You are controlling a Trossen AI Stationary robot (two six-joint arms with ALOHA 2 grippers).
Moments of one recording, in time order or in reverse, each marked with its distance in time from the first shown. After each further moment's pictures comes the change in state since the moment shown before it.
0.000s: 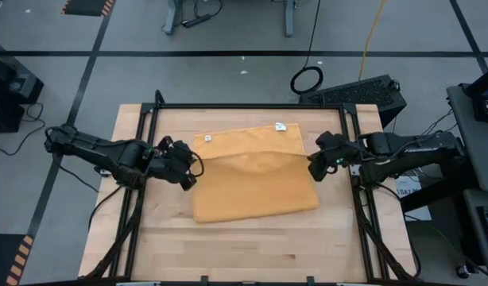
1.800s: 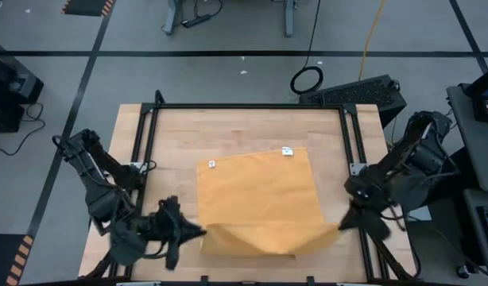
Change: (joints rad) left arm -0.578 0.351 0.473 0.241 -0.198 -0.332; right arm 0.773 0.136 0.454 -0.011 -0.096 0.478
